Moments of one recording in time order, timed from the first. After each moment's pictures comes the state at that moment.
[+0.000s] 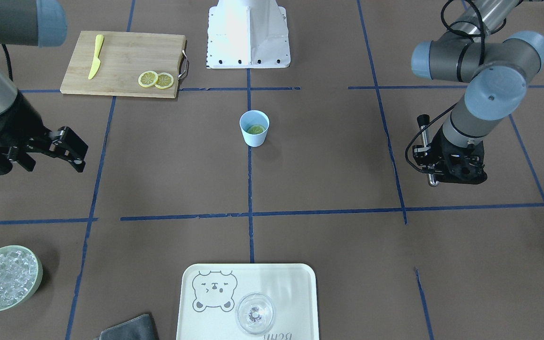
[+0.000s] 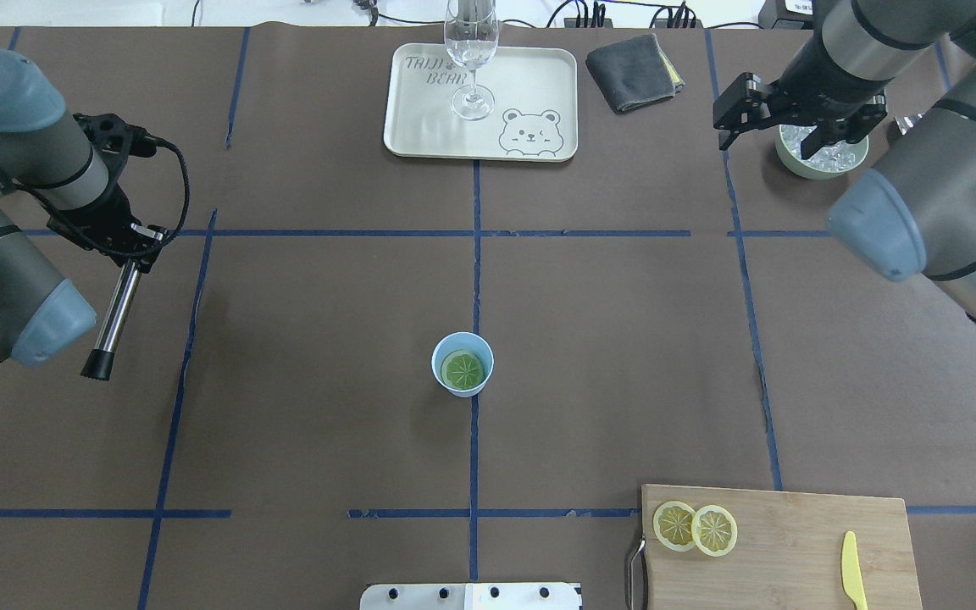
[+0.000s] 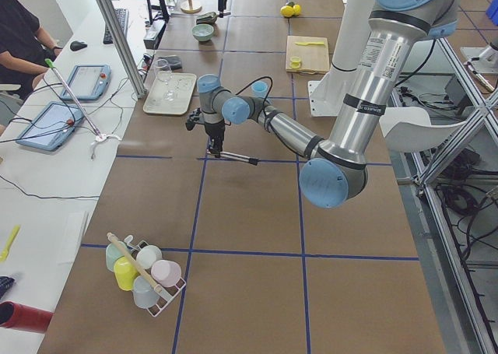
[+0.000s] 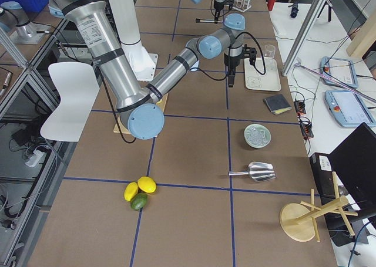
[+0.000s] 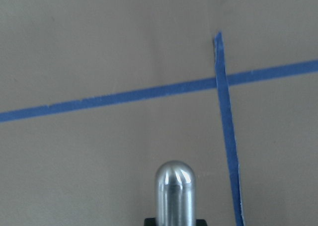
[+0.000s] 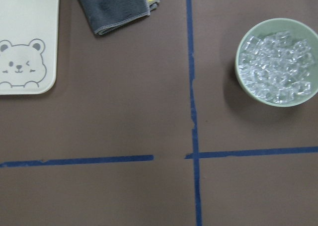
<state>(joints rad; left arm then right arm) -0.94 -1.93 -1.74 -1.52 -2.05 -0.60 1.08 -1.13 1.87 -1.76 2.18 0.76</state>
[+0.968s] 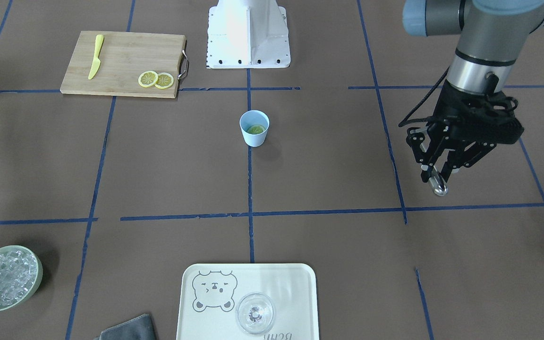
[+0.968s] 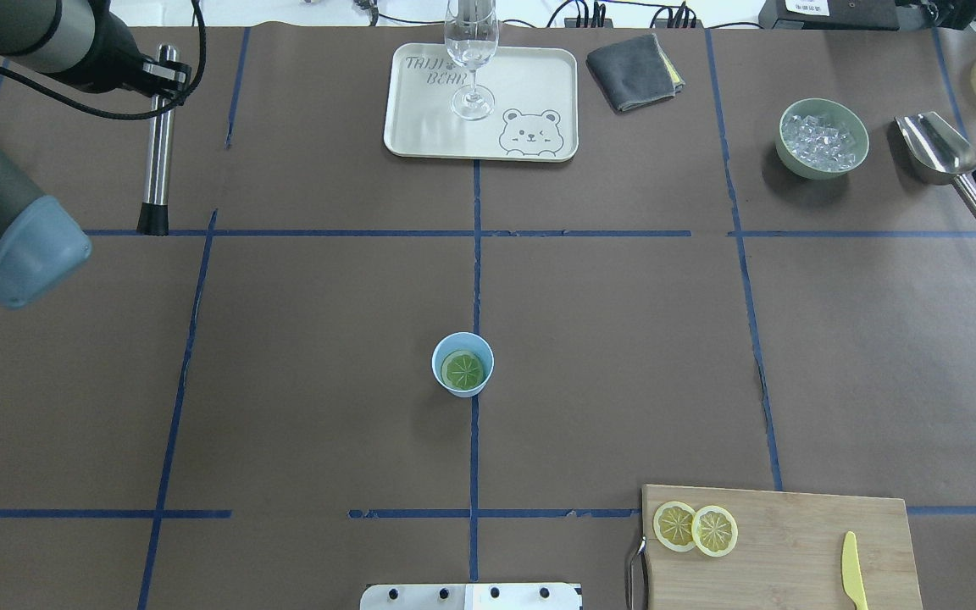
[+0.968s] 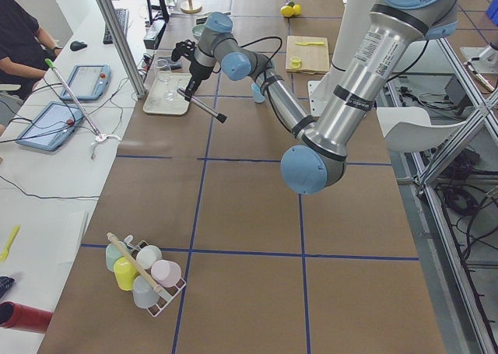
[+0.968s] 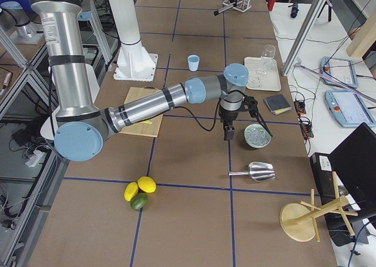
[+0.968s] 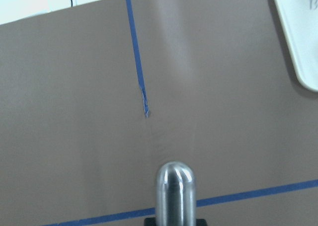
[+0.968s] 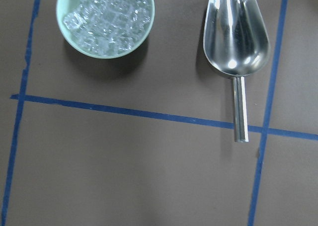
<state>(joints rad) -0.99 -2.07 -1.93 -1.63 -1.83 -0.70 1.40 -1.47 1.83 -1.75 2.31 0.13</state>
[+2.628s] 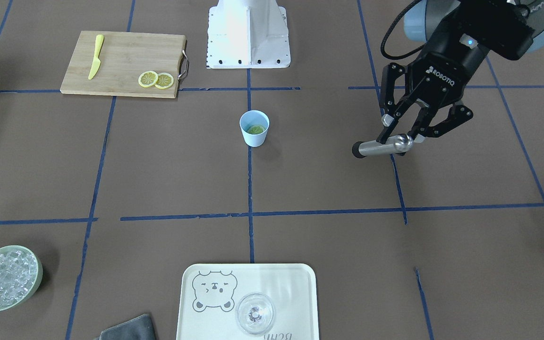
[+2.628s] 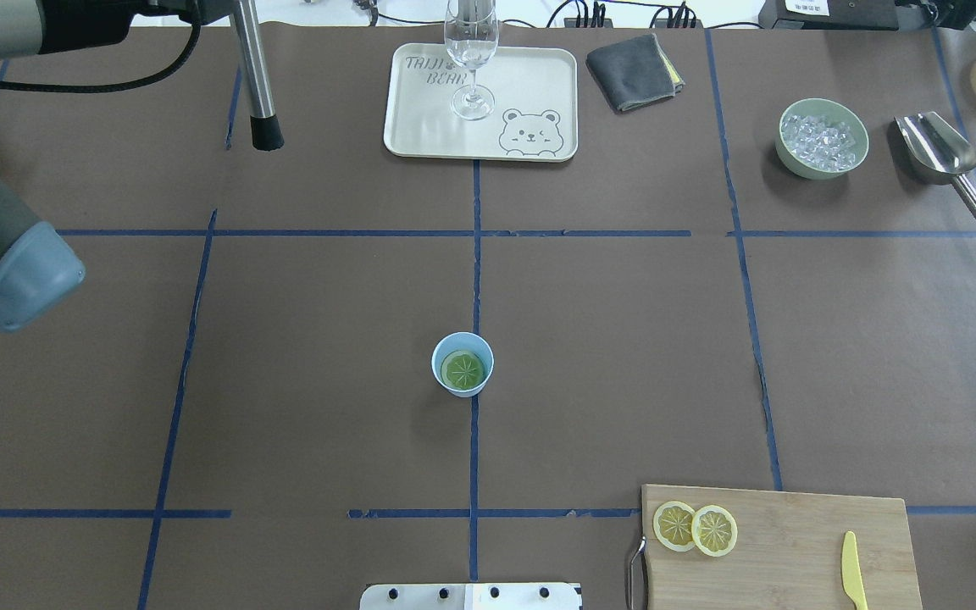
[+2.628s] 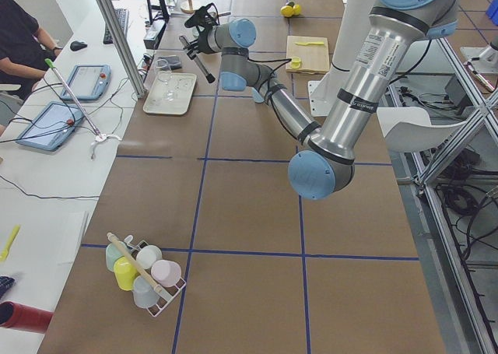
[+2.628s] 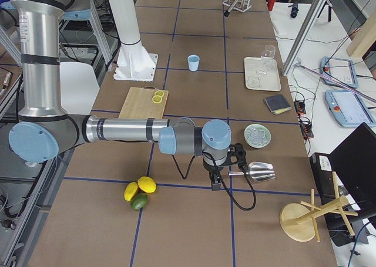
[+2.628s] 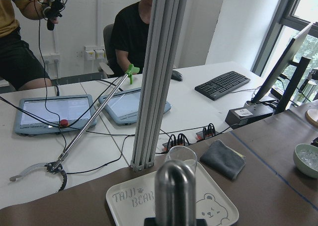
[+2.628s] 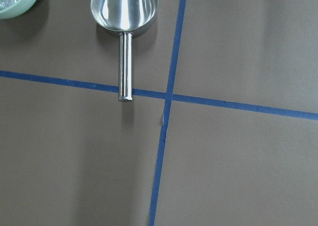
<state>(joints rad) -0.93 -1.99 -1.89 -2.48 -1.72 -0.84 1.60 -1.60 1.65 -1.55 2.37 -0.09</state>
